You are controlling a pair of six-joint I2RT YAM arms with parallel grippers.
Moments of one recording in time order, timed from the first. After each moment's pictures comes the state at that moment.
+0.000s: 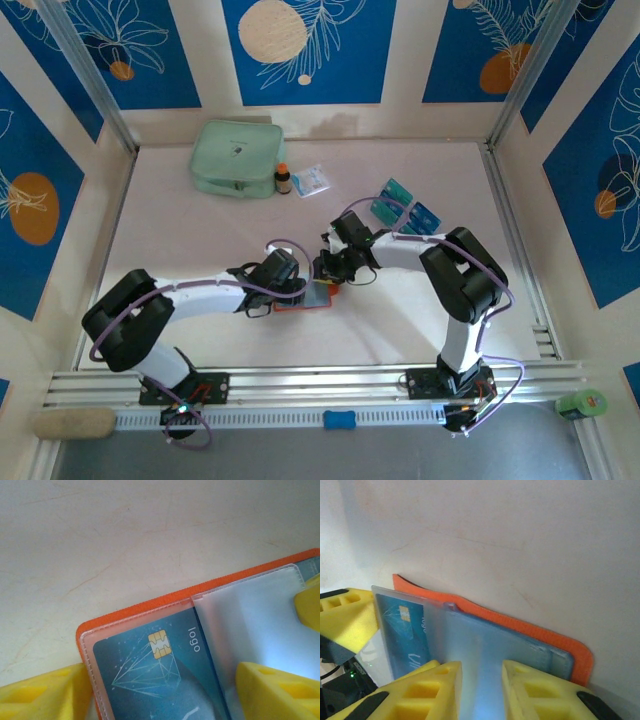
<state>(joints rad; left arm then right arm) -0.83 1.52 0.68 -0.20 -0.18 -0.60 0.64 1.83 0.98 -0.23 -0.56 0.69</state>
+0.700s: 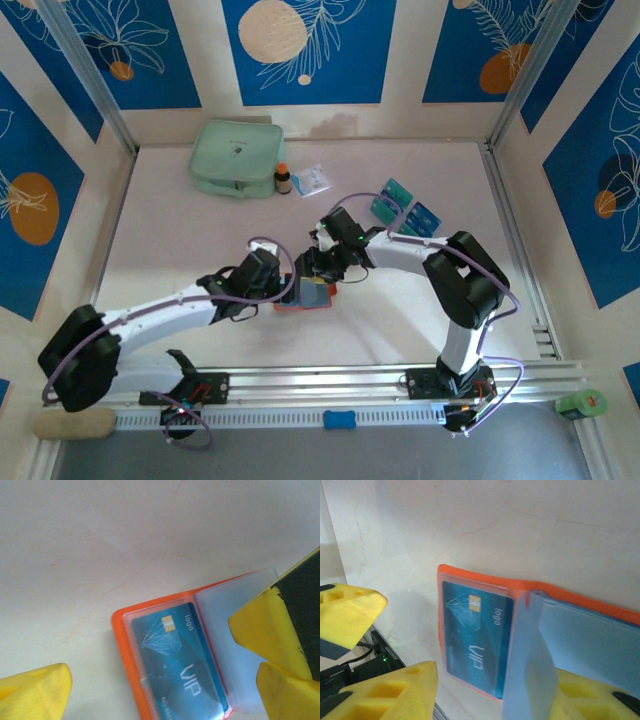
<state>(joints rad) -0.81 1.21 0.61 -0.29 -0.20 -0.60 0.71 1.80 1.05 -0.26 -0.58 0.76</state>
